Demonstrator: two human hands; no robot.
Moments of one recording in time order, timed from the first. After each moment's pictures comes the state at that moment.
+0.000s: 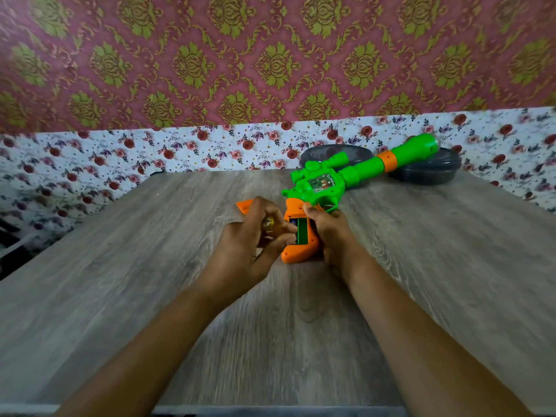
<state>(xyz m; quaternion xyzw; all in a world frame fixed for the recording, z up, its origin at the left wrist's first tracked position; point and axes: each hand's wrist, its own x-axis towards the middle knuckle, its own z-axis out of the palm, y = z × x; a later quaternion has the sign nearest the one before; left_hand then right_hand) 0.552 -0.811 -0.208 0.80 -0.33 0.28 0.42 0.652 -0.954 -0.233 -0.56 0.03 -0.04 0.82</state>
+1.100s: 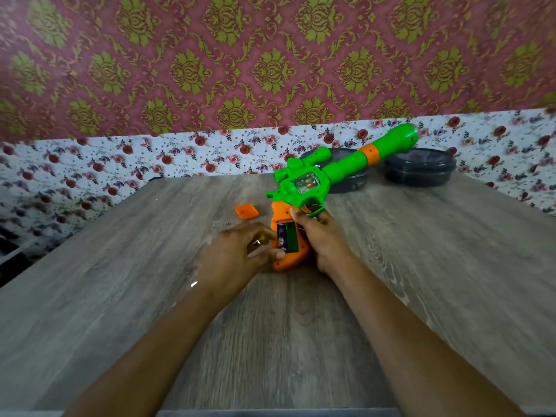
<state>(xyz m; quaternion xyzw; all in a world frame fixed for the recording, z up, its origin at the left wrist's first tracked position) 0.575 -0.799 -0.221 0.91 -0.16 0.24 0.30 0.643 -0.948 -0.230 -0.61 0.01 -0.02 0.79</state>
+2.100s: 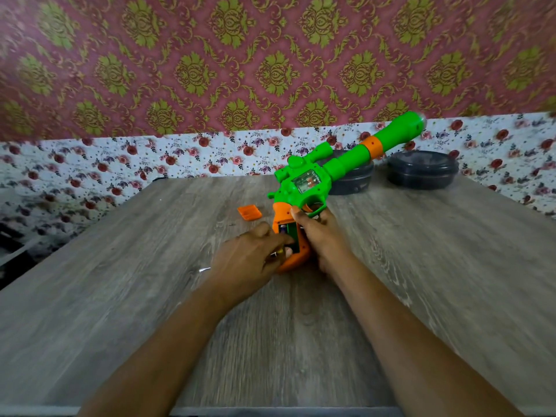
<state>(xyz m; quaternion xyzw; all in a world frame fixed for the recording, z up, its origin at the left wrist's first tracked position) 0.579 -0.804 -0.225 0.91 -0.26 0.29 0.11 0.640 -0.946 -0.226 -0.63 -0.03 -0.05 0.77</state>
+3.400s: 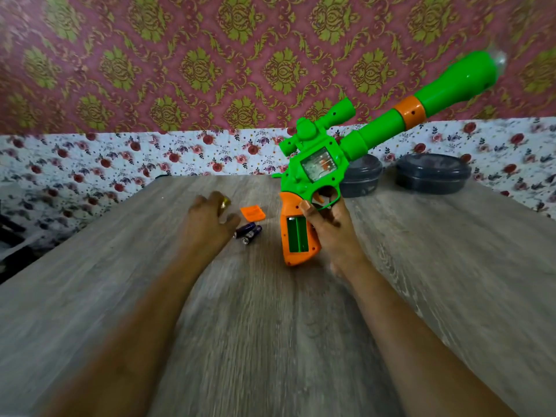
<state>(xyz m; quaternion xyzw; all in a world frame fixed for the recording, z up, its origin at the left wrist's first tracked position) 0.634 -0.754 -0.210 0.92 0.02 0.29 0.25 0.645 -0.953 -0.225 -0.58 -0.17 -0.12 0.79</state>
